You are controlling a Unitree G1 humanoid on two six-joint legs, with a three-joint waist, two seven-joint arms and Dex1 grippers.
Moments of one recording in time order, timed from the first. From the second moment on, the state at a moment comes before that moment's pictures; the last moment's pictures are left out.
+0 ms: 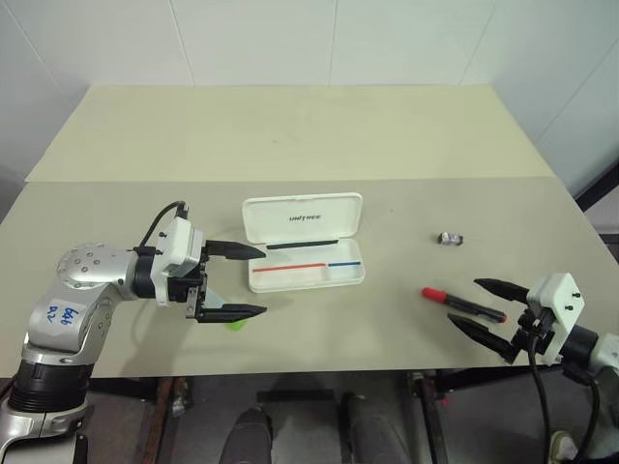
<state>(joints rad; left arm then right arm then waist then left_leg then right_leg) -0.35 0.77 0.11 -0.23 -0.52 0.38 -1.26 0.20 -0.78 -0.40 -0.22 0.47 0.21 0.99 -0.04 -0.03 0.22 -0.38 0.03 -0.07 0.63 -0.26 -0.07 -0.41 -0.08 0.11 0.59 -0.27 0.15</state>
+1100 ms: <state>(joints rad) -0.37 0.83 0.12 -0.21 -0.52 0.33 -1.27 -0.11 -0.87 -0.20 0.24 0.34 0.05 1.24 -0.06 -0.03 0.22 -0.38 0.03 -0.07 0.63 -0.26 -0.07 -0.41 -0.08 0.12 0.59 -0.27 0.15</state>
